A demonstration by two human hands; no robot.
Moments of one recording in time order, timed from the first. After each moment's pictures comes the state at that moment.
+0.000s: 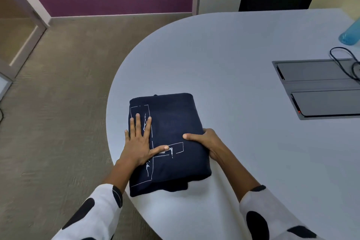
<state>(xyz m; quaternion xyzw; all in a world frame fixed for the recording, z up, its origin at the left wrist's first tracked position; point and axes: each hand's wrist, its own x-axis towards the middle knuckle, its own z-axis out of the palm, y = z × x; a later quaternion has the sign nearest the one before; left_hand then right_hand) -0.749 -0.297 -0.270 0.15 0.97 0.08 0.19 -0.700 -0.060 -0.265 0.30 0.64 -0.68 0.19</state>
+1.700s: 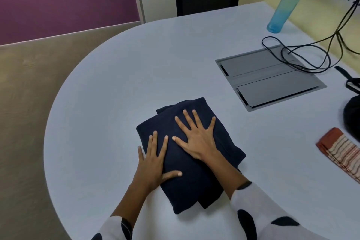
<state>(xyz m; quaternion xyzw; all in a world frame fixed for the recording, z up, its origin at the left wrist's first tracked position) -0.722 -0.141 -0.295 0.37 0.91 0.09 0.18 -0.688 0.053 -0.273 0.13 0.99 -0.07 0.07</state>
